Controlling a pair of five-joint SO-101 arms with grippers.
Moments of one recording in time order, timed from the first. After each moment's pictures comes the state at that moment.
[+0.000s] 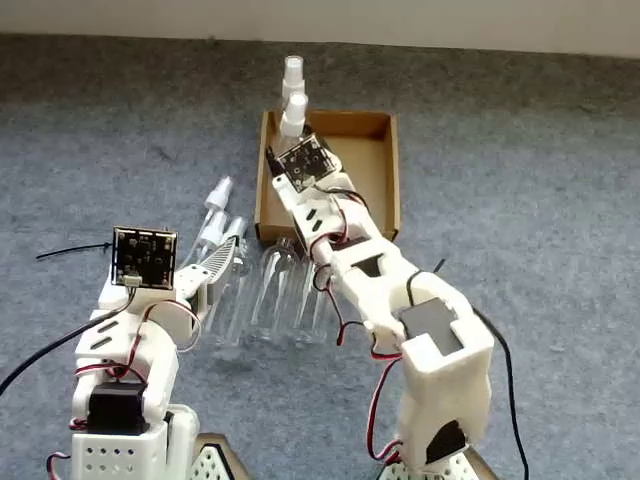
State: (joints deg) left arm -5.7 -93.1 77.1 48.0 -2.4; right arm -27.5 21.2 29.9 -36.0 19.2
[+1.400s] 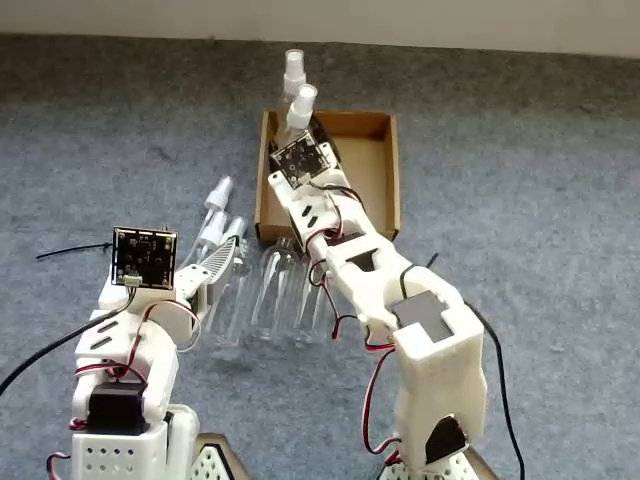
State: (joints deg) left arm -5.7 -93.1 77.1 48.0 -2.4; right arm -27.8 25.0 25.9 -36.4 19.2
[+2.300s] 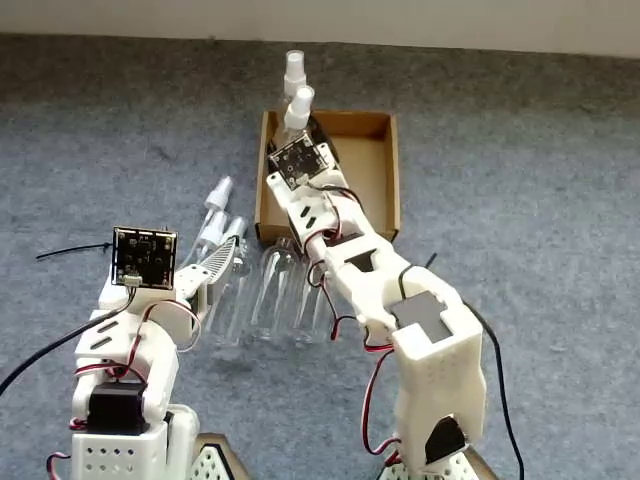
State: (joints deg) left arm -5.7 -93.1 77.1 48.0 -2.4; right arm -28.2 25.0 25.9 -36.4 19.3
